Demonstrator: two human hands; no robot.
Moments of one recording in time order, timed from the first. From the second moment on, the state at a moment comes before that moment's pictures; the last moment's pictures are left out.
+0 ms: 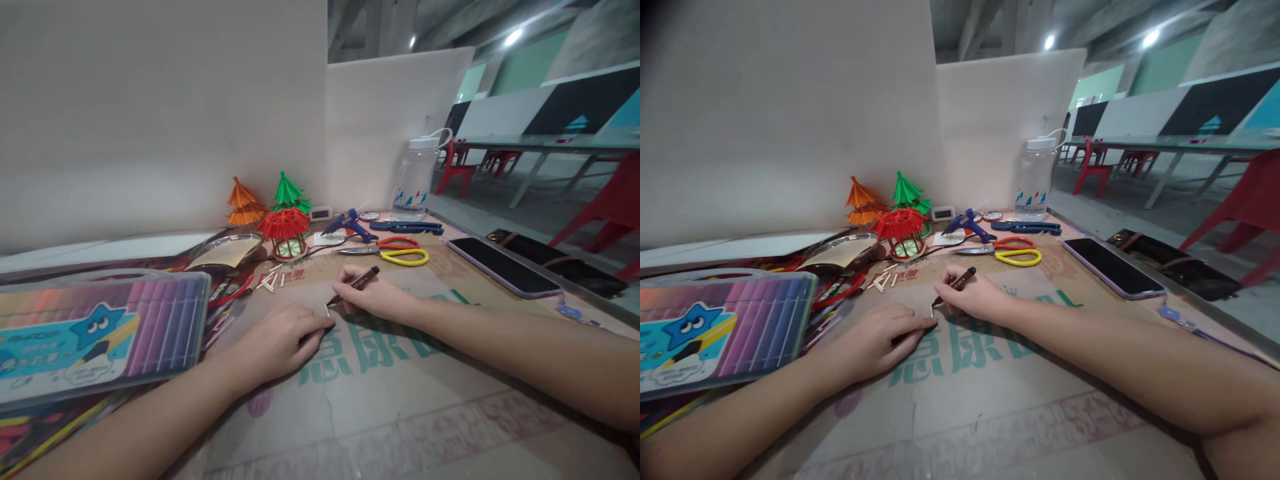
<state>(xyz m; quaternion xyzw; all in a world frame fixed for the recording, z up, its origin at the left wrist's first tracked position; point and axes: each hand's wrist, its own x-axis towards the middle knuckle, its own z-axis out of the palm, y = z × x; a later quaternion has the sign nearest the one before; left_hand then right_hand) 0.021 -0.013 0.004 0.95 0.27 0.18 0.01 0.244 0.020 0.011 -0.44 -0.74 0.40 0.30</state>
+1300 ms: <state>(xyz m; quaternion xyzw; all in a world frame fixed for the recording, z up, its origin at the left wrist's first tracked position) 0.017 -0.013 0.001 0.95 0.27 0.17 0.02 0.245 0.022 0.013 -0.42 -0.74 0.43 0.29</state>
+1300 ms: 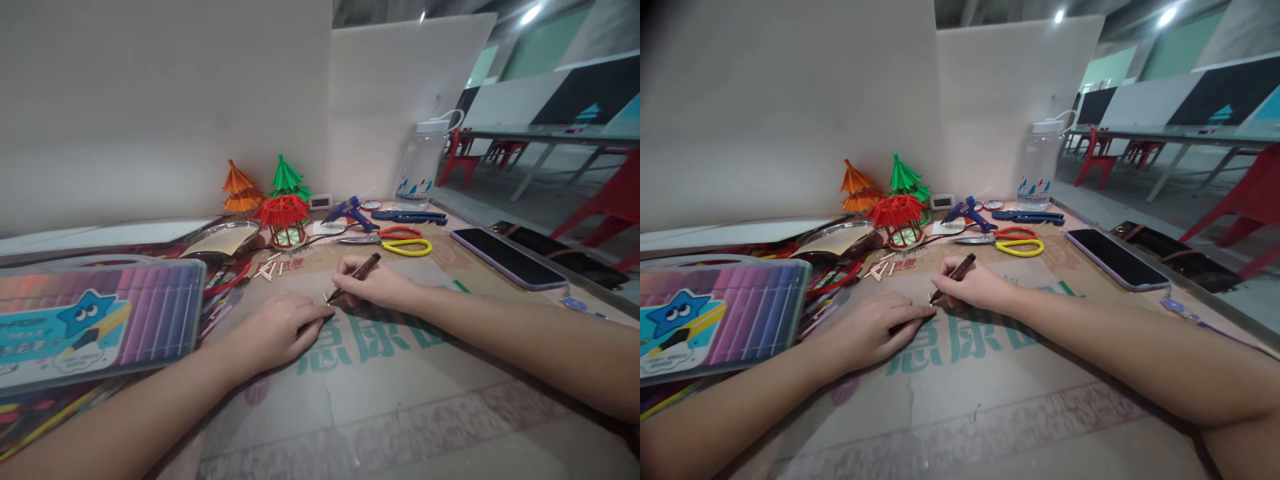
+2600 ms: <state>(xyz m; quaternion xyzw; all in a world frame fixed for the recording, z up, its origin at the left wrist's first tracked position) 0.018 -0.012 0.002 0.95 0.28 0.15 0.03 0.244 0.023 0.013 -0.45 -0.75 0.38 0.31</state>
